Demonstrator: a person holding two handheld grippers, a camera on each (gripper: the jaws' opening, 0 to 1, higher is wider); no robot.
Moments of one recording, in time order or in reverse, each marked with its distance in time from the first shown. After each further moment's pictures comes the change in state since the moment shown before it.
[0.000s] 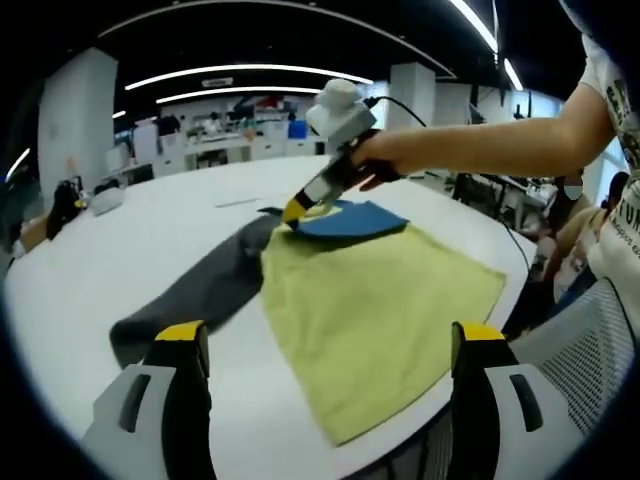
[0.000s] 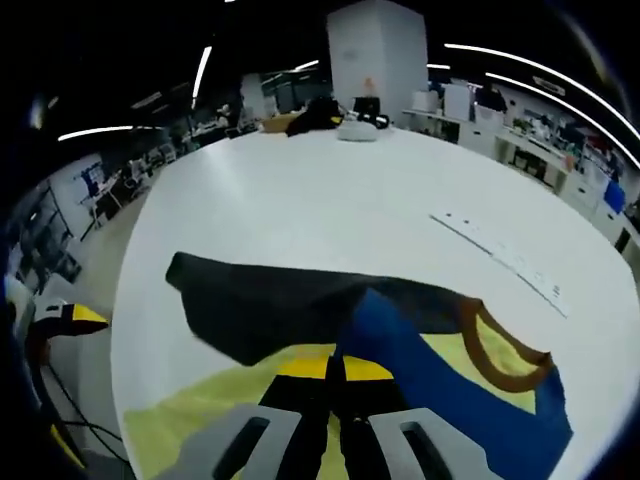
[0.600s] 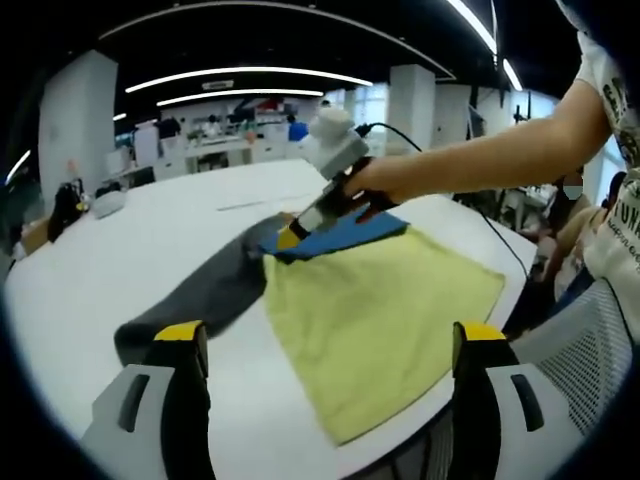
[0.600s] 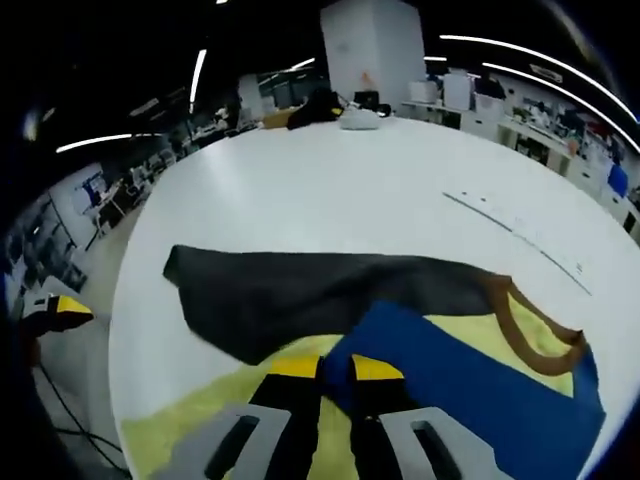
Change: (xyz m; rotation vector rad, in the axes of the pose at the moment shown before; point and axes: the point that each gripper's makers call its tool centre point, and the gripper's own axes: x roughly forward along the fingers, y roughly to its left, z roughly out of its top) left arm -0.005 0.009 -0.001 0.010 -0.007 0.003; right arm 0.007 0.011 -0.017 0.078 -0.001 0.050
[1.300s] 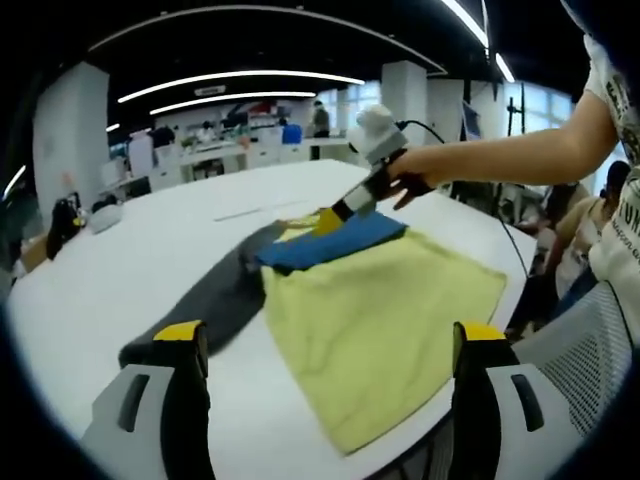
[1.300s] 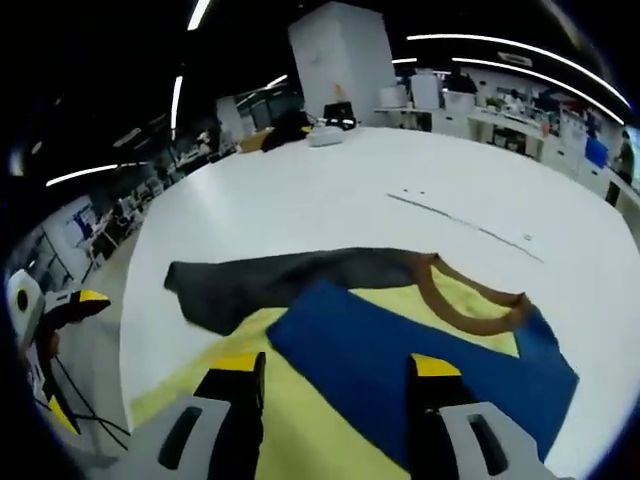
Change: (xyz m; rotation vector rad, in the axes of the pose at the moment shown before) left arm 0.008 -0.007 0.015 0.047 -0.002 -0.007; right arm -0.065 -0.062 -0.019 0.073 -0.060 -0.054
